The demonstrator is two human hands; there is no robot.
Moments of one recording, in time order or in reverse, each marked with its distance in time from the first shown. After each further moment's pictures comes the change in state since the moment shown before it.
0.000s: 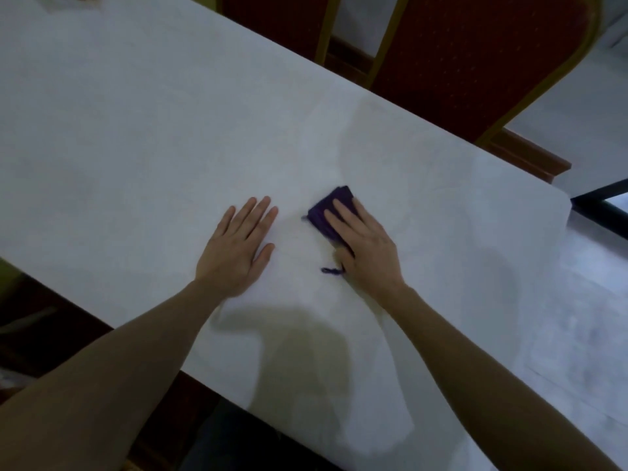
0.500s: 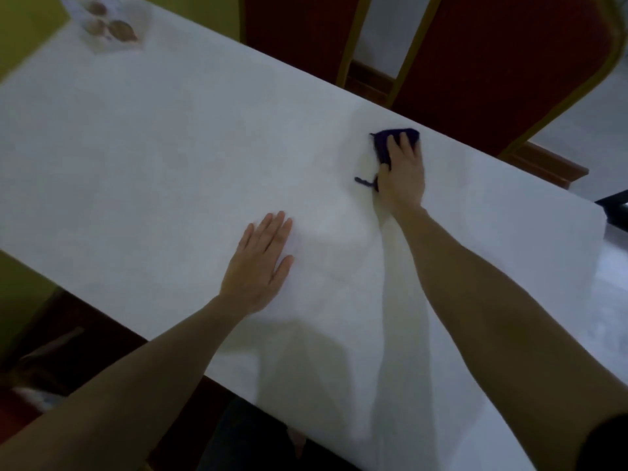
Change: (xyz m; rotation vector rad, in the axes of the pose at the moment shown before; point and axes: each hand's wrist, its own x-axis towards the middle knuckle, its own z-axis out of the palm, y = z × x) left_hand -0.004 -0.038 -0.013 -0.167 0.028 -0.032; right_hand 0.159 0.021 -0.006 -0.010 0.102 0.530
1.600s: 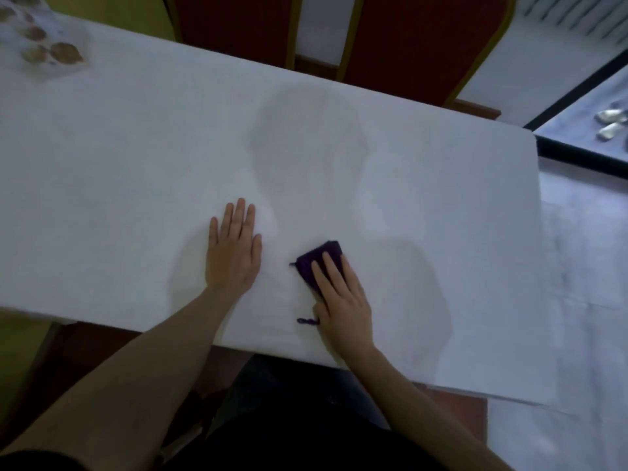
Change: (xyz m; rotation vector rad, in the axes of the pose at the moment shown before) left_hand -0.020 -0.091 -0.019 0.087 -0.034 -0.026; right_hand -0.318 -0.119 0.064 -0.041 0.022 -0.059
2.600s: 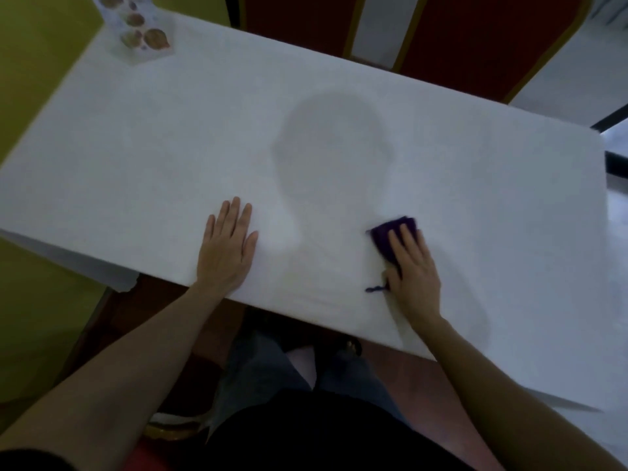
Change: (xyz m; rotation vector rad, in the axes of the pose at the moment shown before) left_hand -0.063 -0.111 -0.018 -0.037 0.050 -0.008; right_hand 0.017 0.029 -0.002 -0.018 0.061 0.061
